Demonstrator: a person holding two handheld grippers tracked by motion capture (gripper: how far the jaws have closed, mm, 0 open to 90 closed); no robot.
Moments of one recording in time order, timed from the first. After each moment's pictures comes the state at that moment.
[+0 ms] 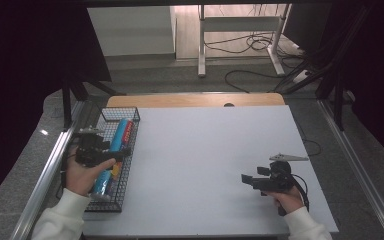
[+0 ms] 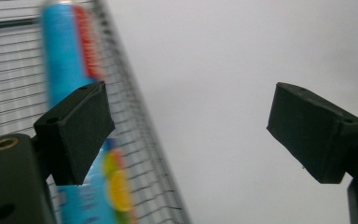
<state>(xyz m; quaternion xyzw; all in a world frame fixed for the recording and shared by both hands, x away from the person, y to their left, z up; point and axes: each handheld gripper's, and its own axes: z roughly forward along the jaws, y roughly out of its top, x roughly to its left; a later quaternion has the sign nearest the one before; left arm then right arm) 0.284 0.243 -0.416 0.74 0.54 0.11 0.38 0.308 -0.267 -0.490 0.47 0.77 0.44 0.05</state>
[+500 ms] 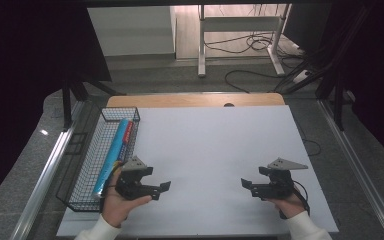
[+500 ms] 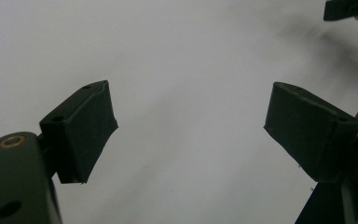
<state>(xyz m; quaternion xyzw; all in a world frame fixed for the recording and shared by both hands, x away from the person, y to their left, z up) 0.238 0.153 -0.472 0.79 0.43 0.07 0.42 0.287 -0.261 -0.487 0.42 0.79 0.43 0.13</state>
